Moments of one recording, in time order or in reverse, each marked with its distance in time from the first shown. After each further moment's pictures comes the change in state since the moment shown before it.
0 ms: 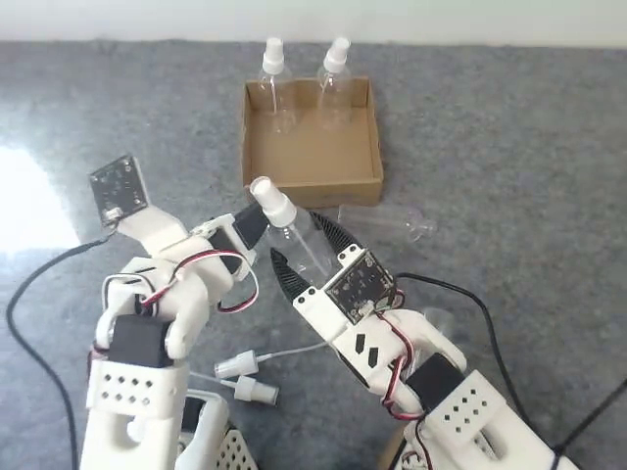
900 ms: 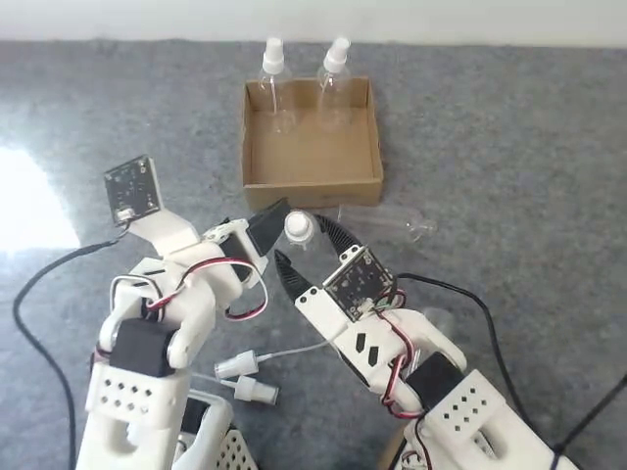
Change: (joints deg) left arm 5.6 -0.8 -0.5 1.2 0.2; right arm 0.4 0.1 0.3 0.4 -0.2
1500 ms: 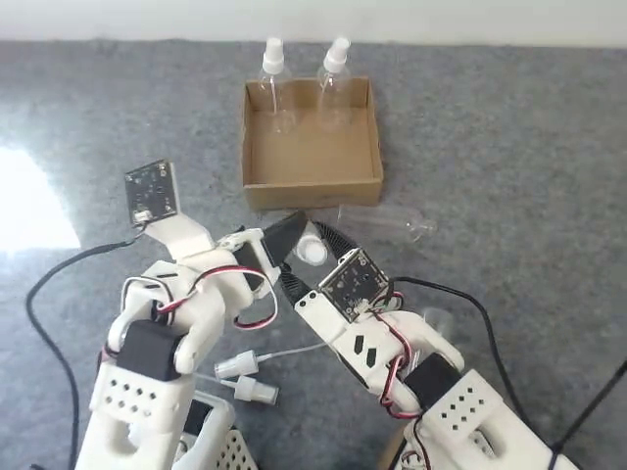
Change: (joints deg) left arm 3.6 -0.2 1.0 1.1 0.0; right arm -0.2 0.2 1.1 0.1 0.0
